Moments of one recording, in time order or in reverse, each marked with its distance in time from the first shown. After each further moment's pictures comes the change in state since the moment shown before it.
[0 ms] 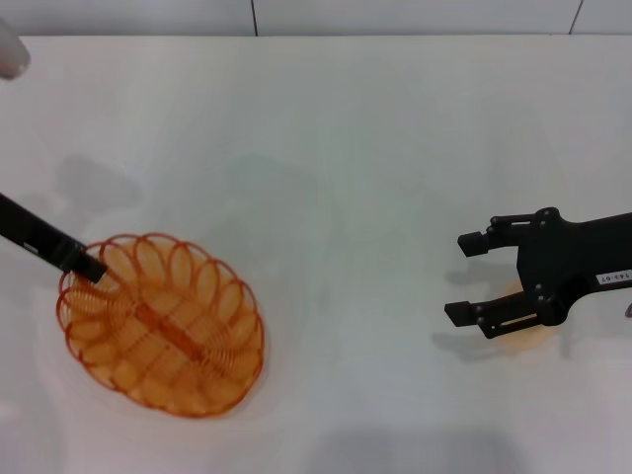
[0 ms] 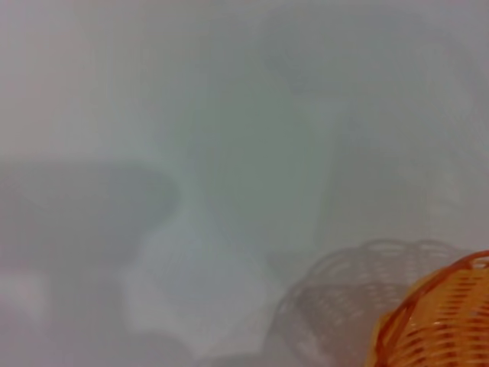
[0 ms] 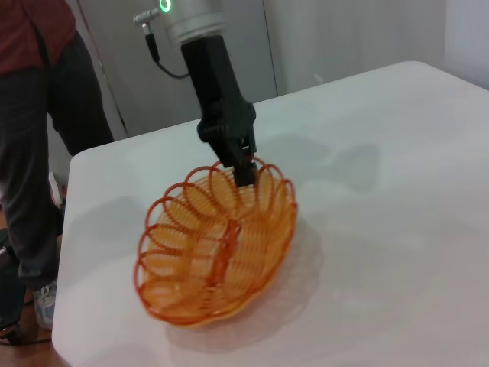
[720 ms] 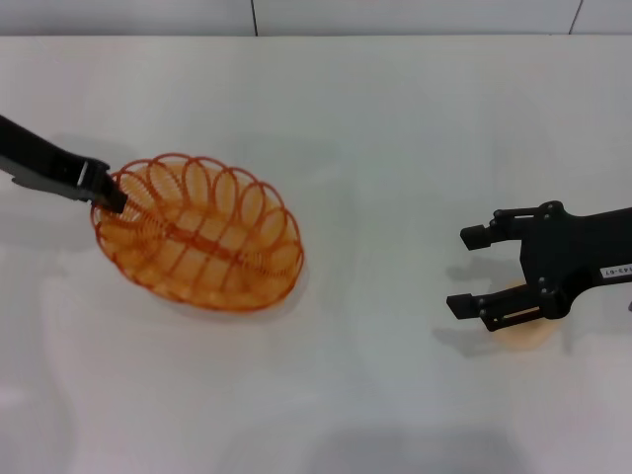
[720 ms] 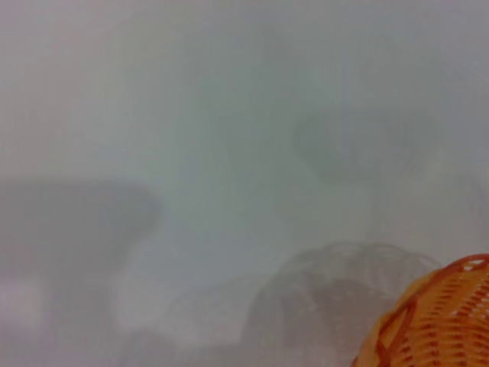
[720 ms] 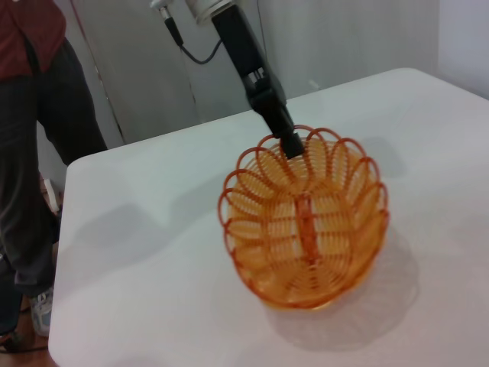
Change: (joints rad) left arm -0.055 0.000 -0.067 0.008 -0.039 -0.075 -0.251; right arm 0.002 -0.002 0.014 0.000 0.009 -0.004 0.002
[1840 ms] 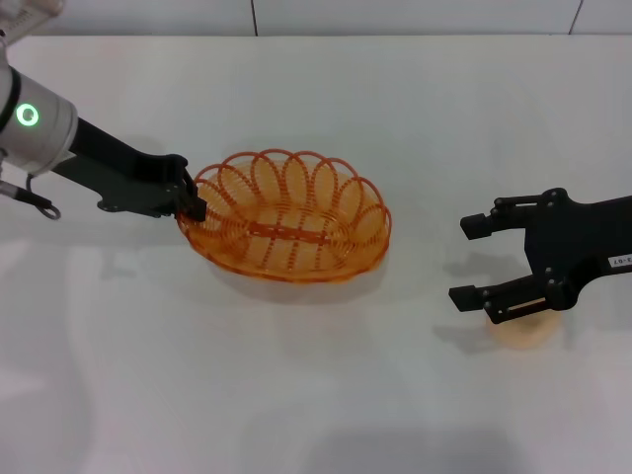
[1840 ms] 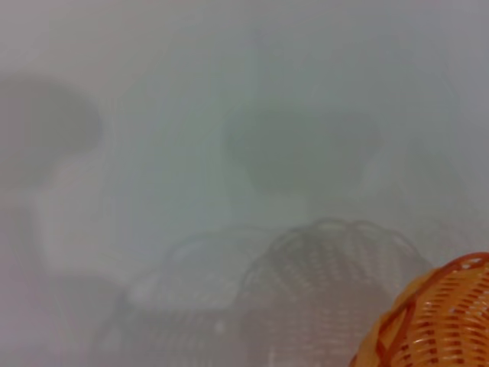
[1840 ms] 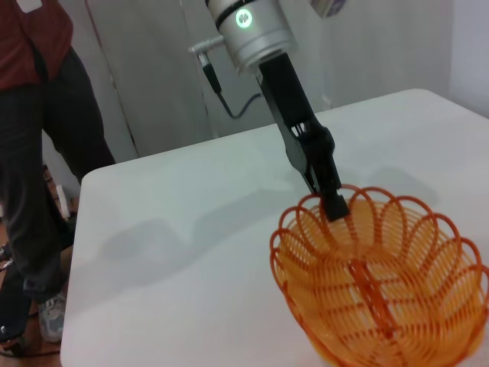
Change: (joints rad) left arm -0.065 -0.023 0.007 -0.196 -0.105 -0.082 -0.258; right arm 0.018 -0.002 0.037 -0.017 0.014 -0.049 -0.007
